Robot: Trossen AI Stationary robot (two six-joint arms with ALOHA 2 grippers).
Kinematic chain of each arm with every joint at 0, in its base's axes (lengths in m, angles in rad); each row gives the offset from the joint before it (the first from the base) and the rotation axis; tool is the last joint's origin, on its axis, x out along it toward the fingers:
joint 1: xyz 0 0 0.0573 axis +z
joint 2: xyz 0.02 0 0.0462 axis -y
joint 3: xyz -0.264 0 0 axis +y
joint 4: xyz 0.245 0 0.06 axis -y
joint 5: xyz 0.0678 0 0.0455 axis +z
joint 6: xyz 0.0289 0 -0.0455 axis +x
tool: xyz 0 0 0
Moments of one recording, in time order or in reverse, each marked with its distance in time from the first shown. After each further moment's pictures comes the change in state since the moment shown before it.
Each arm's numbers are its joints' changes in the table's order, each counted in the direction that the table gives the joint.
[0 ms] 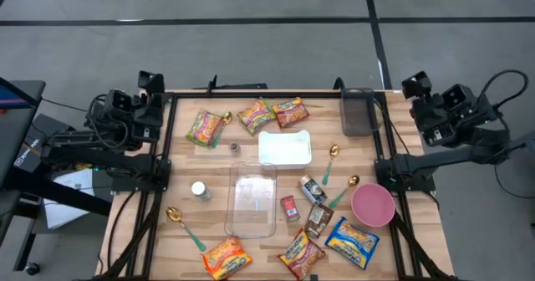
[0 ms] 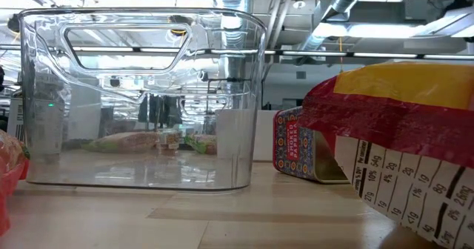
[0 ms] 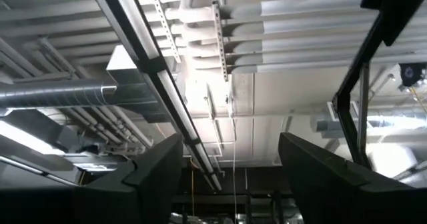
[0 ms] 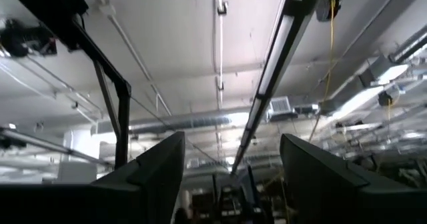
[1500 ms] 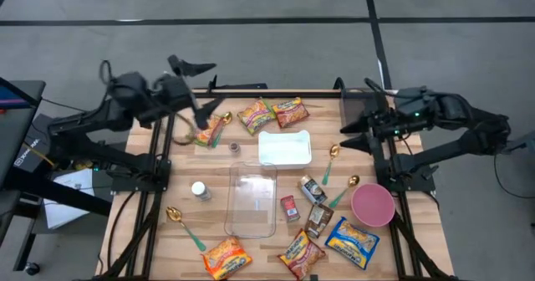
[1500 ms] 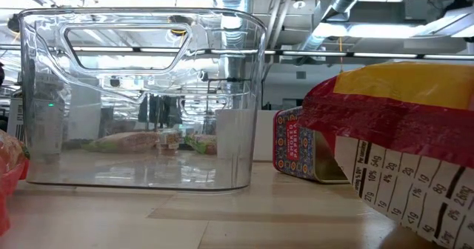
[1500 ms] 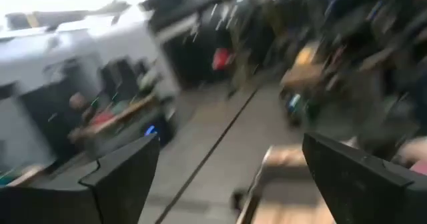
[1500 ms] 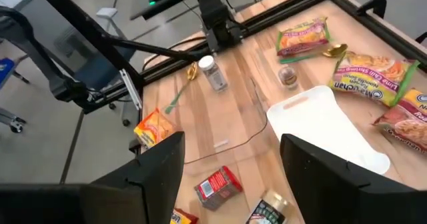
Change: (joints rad) left arm -0.015 -0.300 -0.607 -1.206 0.378 0.352; right arm 0.001 -0.439 -0.524 -1.329 0.079 0.353
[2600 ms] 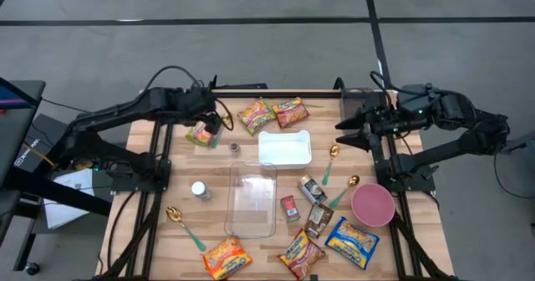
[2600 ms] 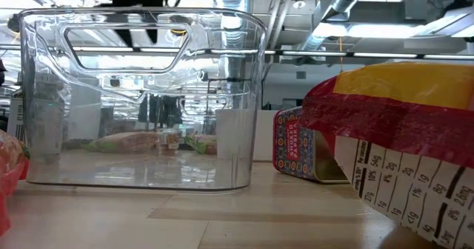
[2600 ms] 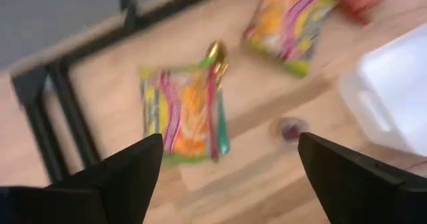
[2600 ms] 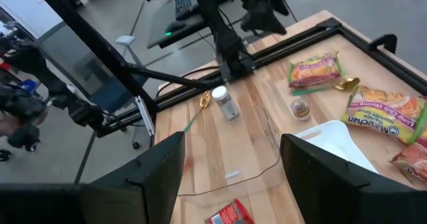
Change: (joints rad) left arm 0.249 -0.235 0.002 -1.076 -0.045 -1.149; right arm -0.002 -0.005 0.000 0.132 0.000 -0.011
